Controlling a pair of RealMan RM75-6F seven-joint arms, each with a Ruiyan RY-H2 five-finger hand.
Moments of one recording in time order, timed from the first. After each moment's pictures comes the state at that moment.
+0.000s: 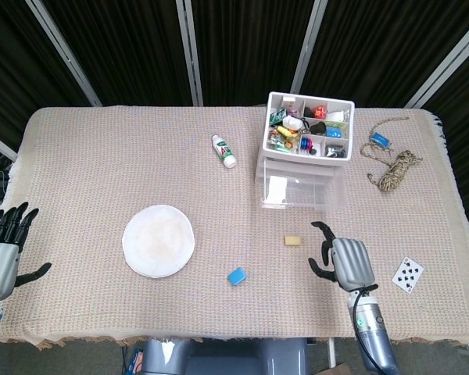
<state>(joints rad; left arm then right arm) -0.12 -1.19 -0.05 -1.57 1.52 1.52 0.11 0.39 -1.46 0.06 -1.94 -1.15 1.47 -0.40</state>
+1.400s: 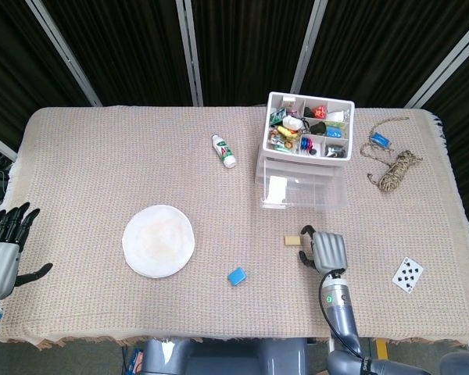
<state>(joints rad) -0.12 -1.18 -0.05 -1.58 1.52 1.50 0.08 0.44 -1.81 0.17 -1.38 -1.06 1.29 -0.46</state>
